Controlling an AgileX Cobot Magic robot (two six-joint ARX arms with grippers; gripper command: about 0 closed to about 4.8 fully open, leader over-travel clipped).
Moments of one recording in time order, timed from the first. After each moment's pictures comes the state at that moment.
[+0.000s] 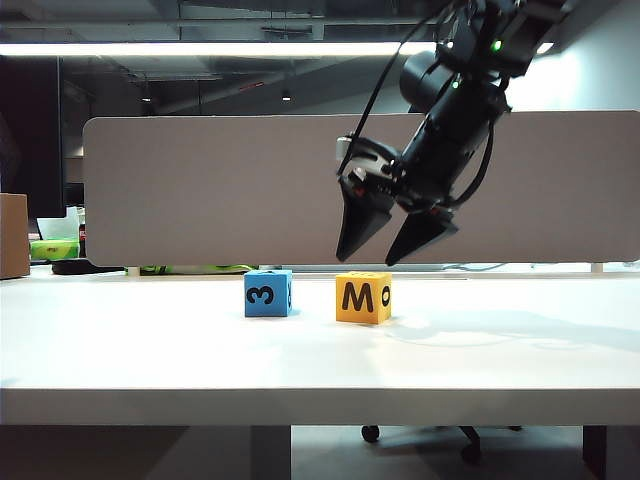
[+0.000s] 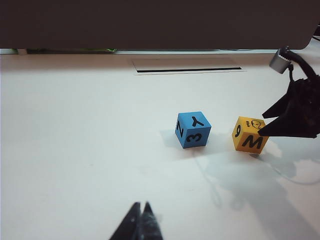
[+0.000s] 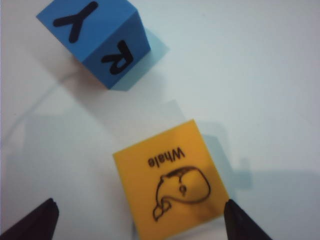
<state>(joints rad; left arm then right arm) 0.01 0.30 0.38 -0.24 0.36 -0.04 0.37 2.00 1.55 -0.48 -0.29 -0.25</state>
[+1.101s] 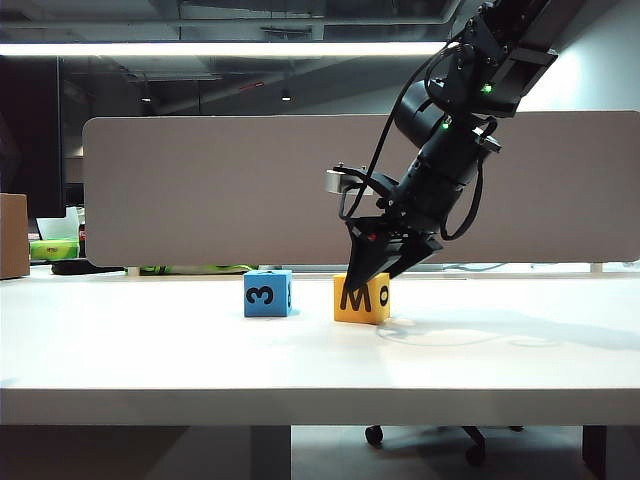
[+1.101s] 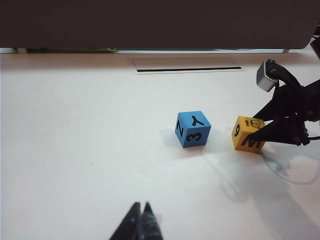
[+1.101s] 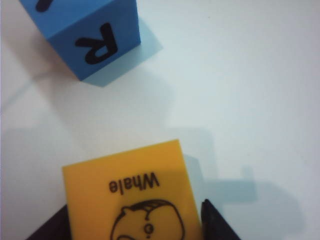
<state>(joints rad) 0.01 0.30 0.38 -0.24 0.36 -0.04 0.37 2.08 1.55 -0.38 -0.26 -0.45</state>
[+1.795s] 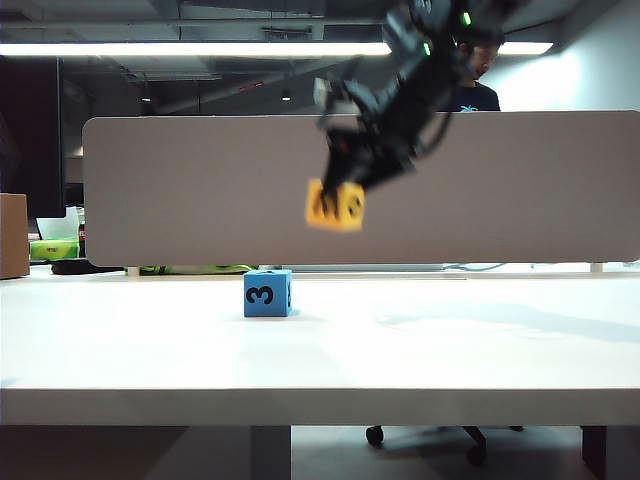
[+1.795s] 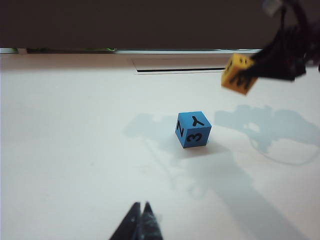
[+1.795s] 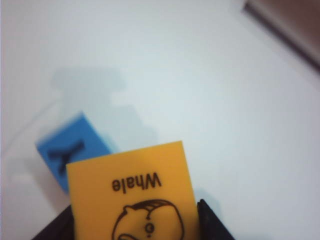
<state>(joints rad) 0.01 0.30 0.38 -0.24 0.36 -0.04 0.40 2.08 1.86 -0.47 -0.26 -0.34</state>
